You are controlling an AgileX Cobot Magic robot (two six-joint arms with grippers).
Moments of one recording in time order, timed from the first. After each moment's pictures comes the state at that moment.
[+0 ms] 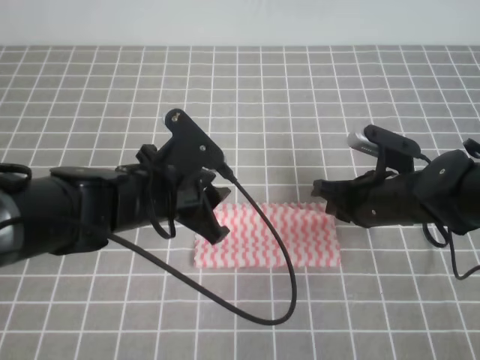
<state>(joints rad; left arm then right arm) -0.54 1.63 -0.89 -1.75 0.08 2.18 0.40 1.82 -0.99 0.96 0.17 -0.34</state>
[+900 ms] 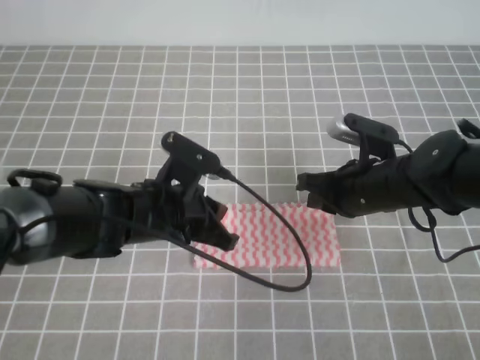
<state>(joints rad) -0.54 1.75 -0.91 -1.76 0.13 1.91 0.40 1.84 -1.08 0.95 0.30 -0.41</state>
